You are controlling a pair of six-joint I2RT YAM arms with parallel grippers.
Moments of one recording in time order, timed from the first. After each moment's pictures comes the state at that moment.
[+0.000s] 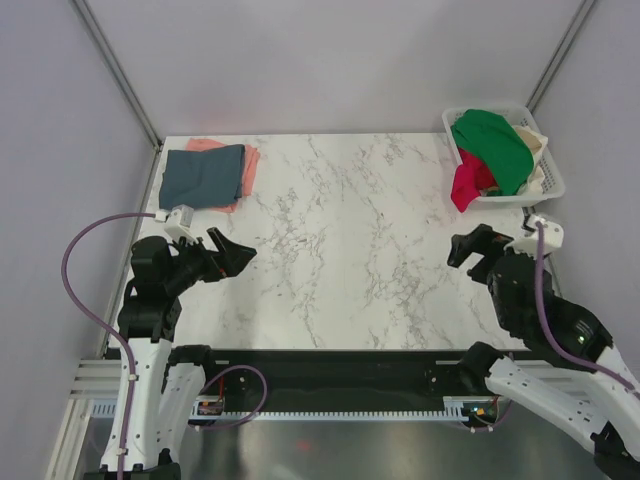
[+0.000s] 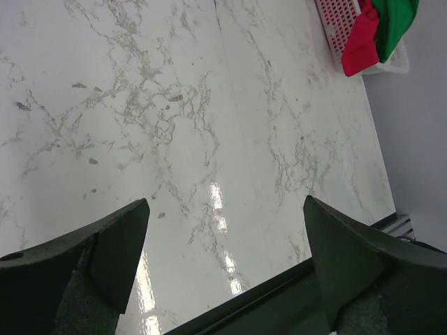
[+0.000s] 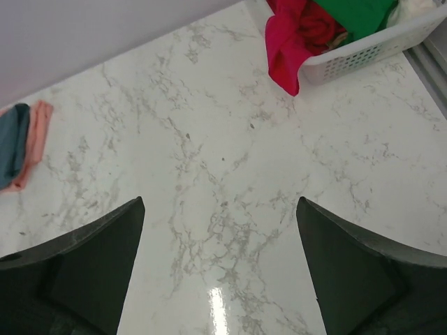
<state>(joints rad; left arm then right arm) 0.03 0.58 0.70 -0.54 0.53 -0.44 0.77 0.52 1.00 -0.87 0.81 0.68</state>
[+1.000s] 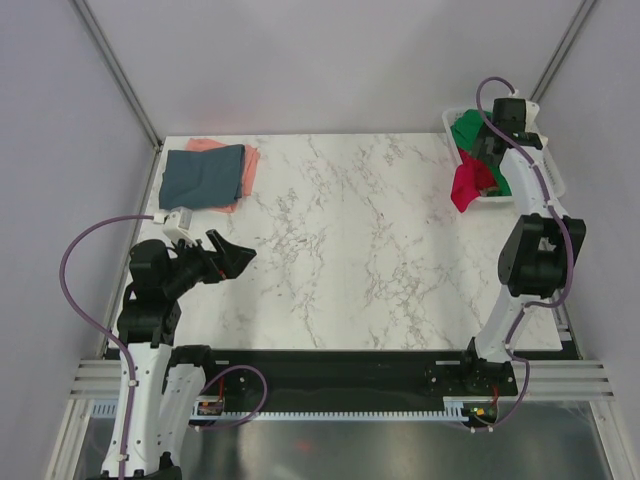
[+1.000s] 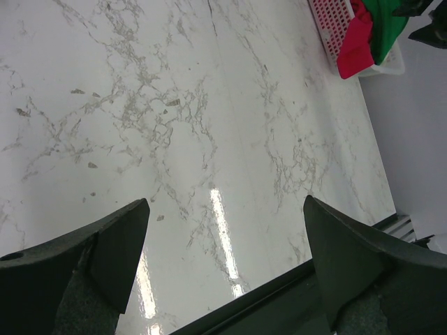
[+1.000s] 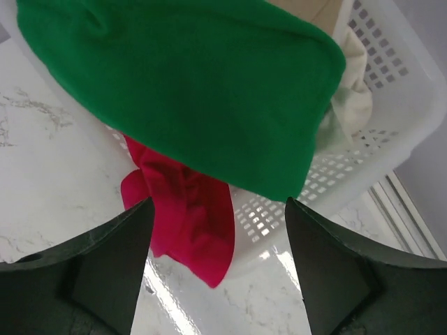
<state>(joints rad) 0.03 0.54 0.69 -0.54 0.53 -0.44 -0.10 1.86 1.73 -0.61 0.36 0.31</state>
